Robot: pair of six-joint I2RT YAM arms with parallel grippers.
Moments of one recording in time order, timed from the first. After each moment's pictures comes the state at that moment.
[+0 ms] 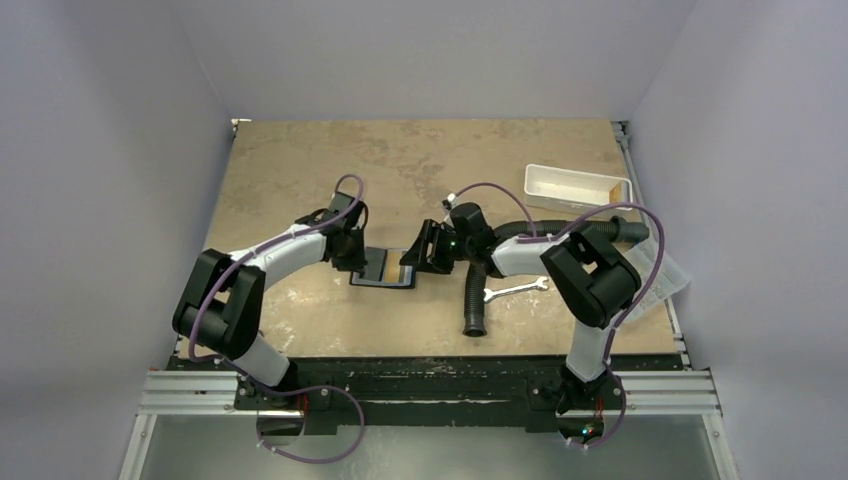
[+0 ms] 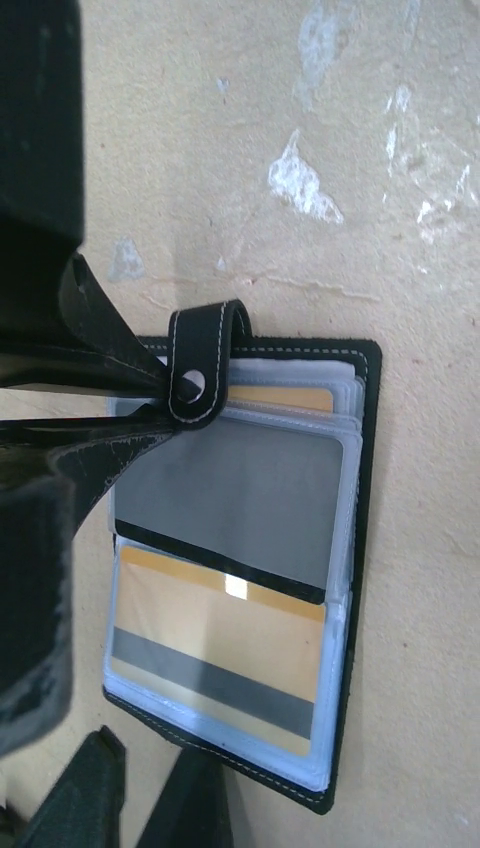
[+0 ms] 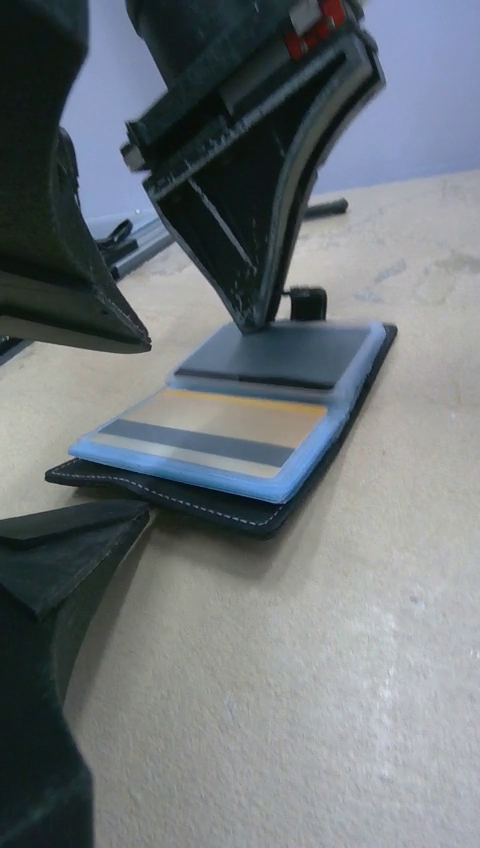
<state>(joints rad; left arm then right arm) -0.41 1.58 0.90 -0.48 -0.04 -0.46 0.66 1.86 0.91 0.28 -0.40 0.93</state>
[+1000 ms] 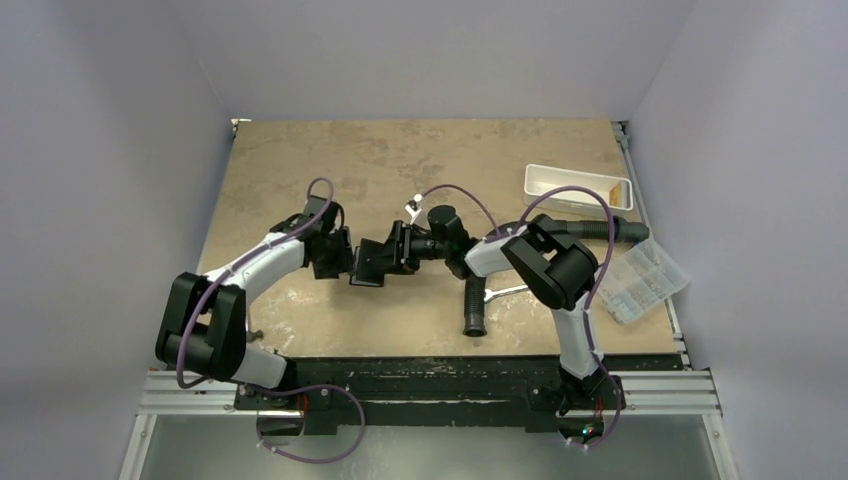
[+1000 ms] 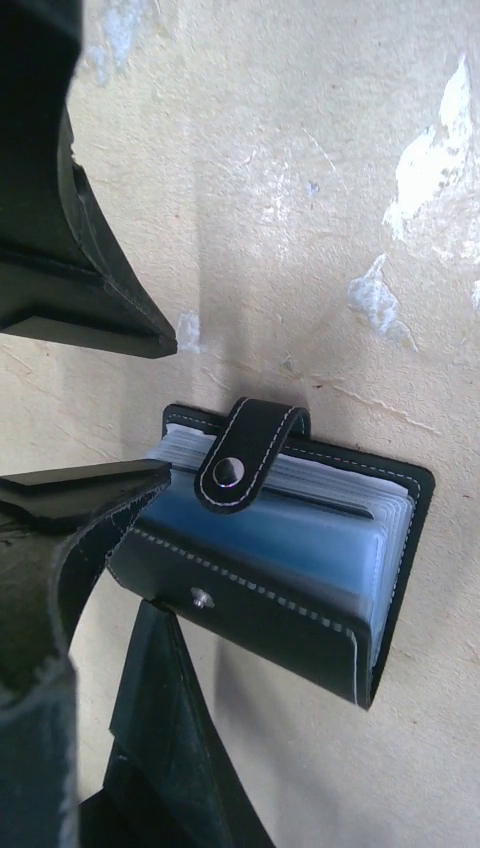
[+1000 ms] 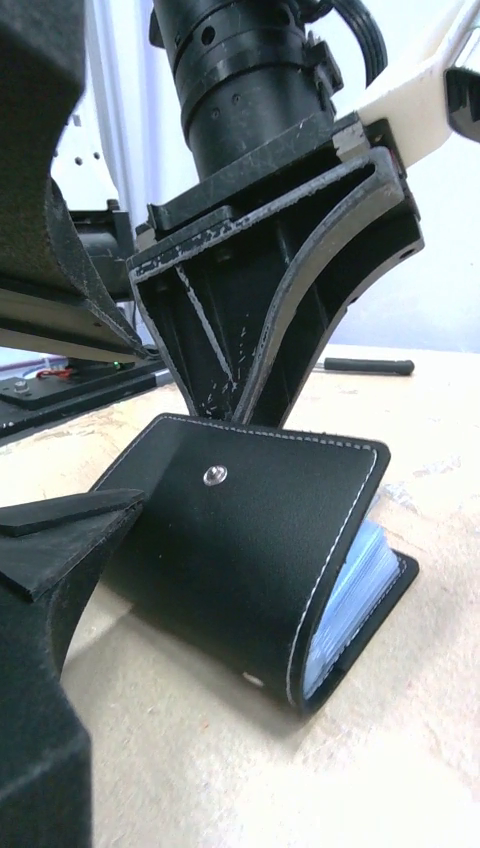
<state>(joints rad) -0.30 1.45 0.82 -0.51 0.01 -0.50 0.74 2.07 1.01 0.71 -0.63 1.11</state>
